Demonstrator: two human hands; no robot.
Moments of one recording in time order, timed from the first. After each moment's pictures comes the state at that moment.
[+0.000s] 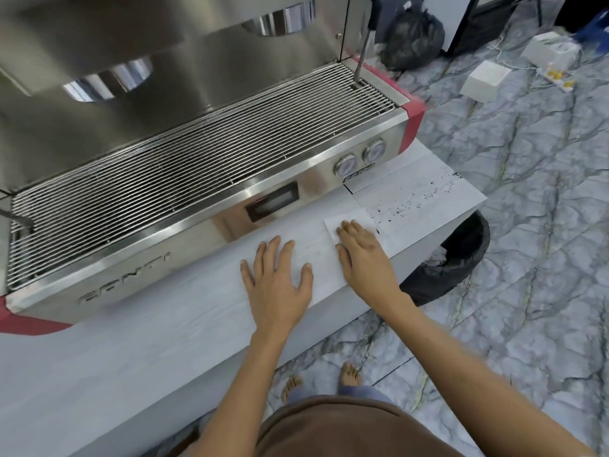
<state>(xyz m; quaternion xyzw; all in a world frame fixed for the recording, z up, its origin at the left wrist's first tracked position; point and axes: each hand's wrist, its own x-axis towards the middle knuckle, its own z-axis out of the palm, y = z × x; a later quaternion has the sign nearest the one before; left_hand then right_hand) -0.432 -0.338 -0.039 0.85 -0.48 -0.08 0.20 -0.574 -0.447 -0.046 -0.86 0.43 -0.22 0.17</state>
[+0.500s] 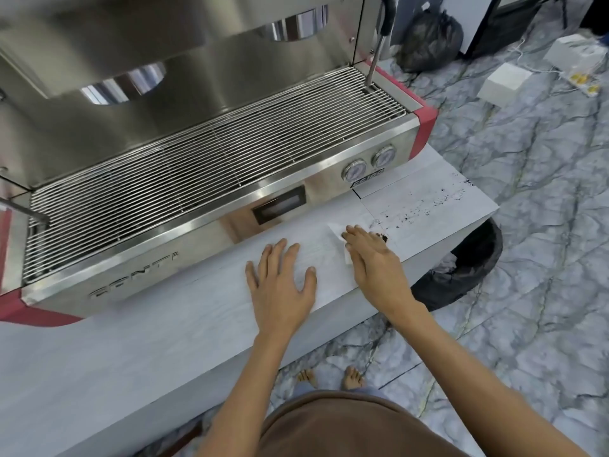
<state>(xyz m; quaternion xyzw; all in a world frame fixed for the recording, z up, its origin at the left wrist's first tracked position) -0.434 -0.336 -0.039 0.85 -0.47 -0.08 0.21 -0.584 -0.446 -0.027 -0.85 0.39 -0.28 0.20</state>
